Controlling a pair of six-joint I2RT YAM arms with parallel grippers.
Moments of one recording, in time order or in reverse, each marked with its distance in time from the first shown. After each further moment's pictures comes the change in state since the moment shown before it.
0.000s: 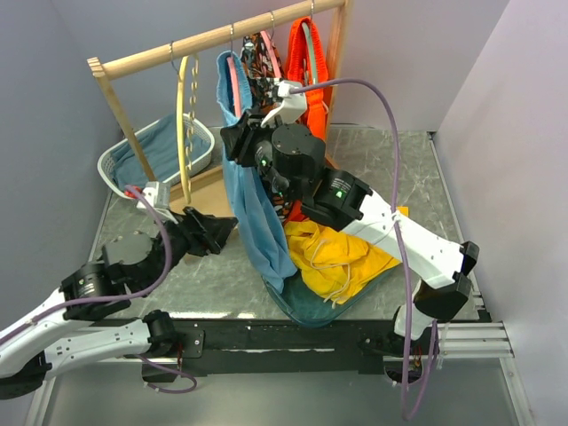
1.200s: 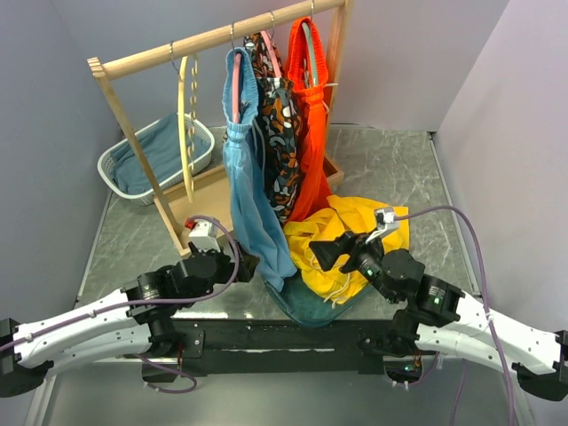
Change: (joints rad) left arm 0.000 0.038 -0.466 0.121 0.038 -0.170; right arm -0.010 -1.110 -1.381 0.091 -0.101 0.198
